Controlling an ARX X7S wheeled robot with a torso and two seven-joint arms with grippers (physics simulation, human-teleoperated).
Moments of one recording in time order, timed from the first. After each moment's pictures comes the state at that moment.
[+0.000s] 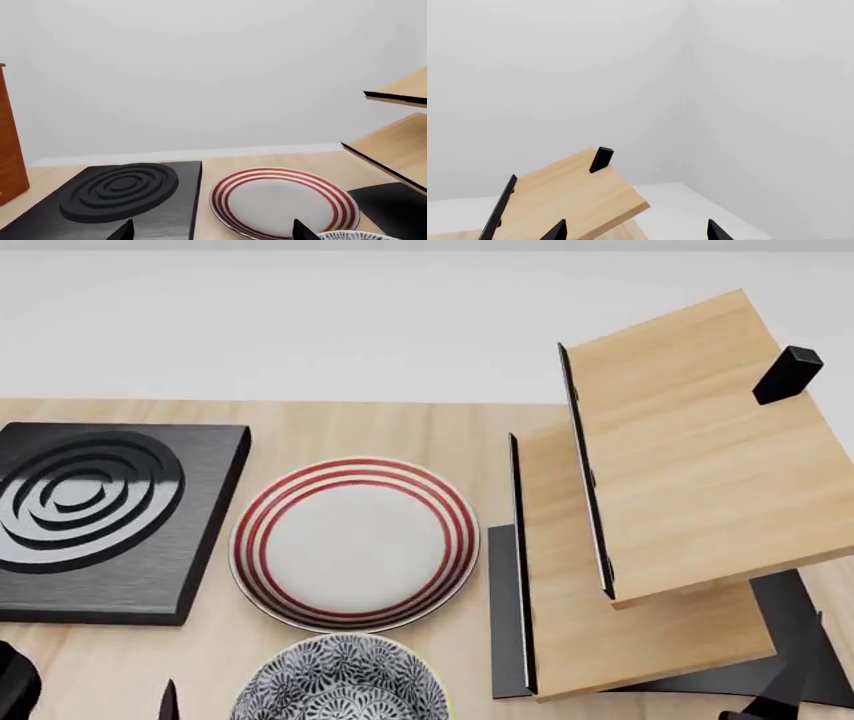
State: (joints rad) left arm 0.06 -0.37 0.34 0.26 -0.21 0.05 -0.41; right arm -0.21 0.57 0.13 -0.74 0.42 0.27 0.60
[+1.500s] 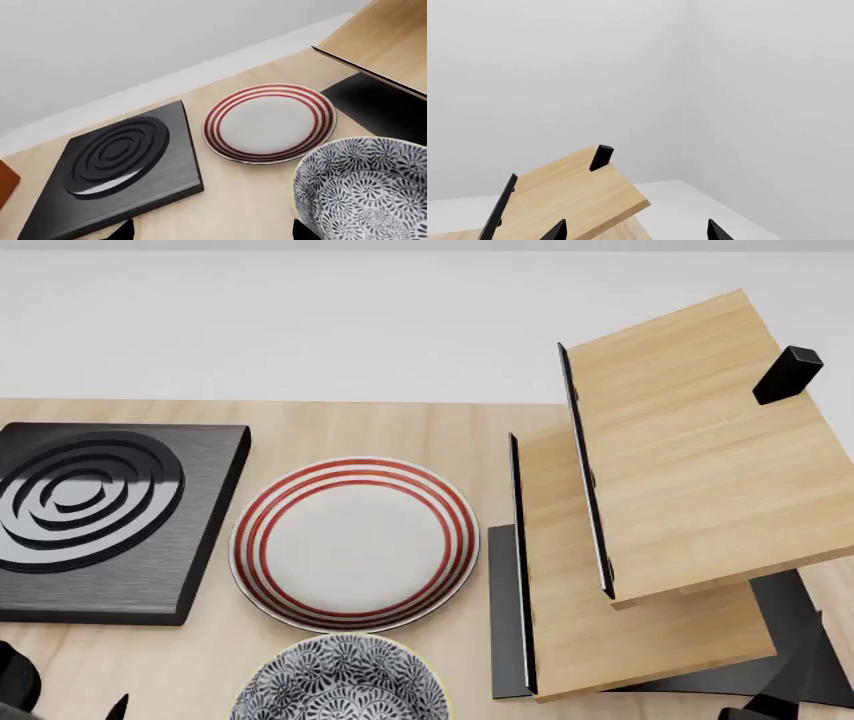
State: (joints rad) left arm -0.15 -0.80 0.17 0.75 -0.82 -0.86 -0.42; right arm -0.20 0.57 0.13 -0.73 0.44 0.26 0.61
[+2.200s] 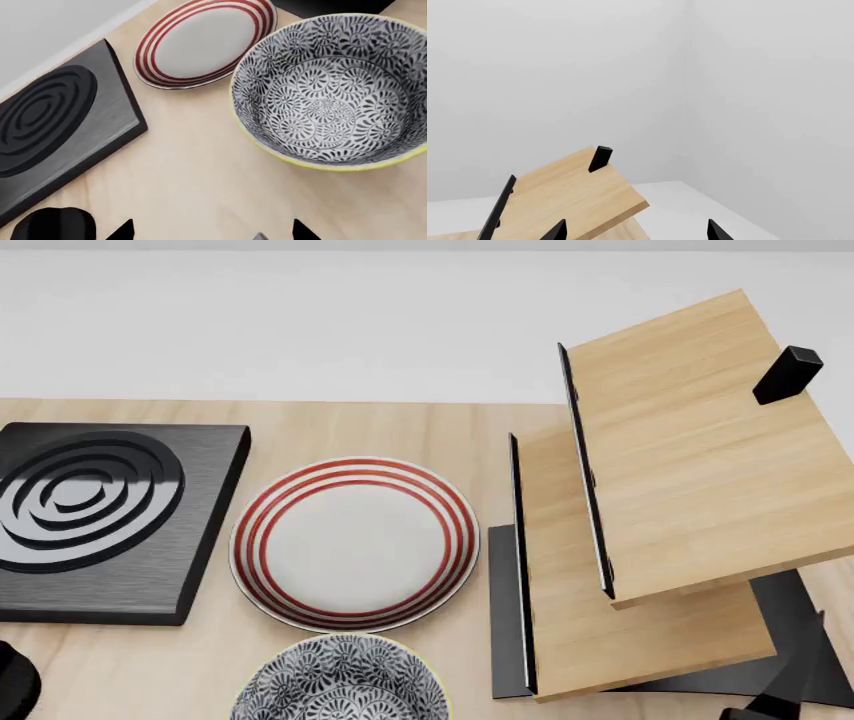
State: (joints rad) left arm -0.24 -0.87 0.41 0.65 -0.76 -0.97 -0.25; right arm -0.20 0.57 0.12 -0.73 0.44 0.26 0.61
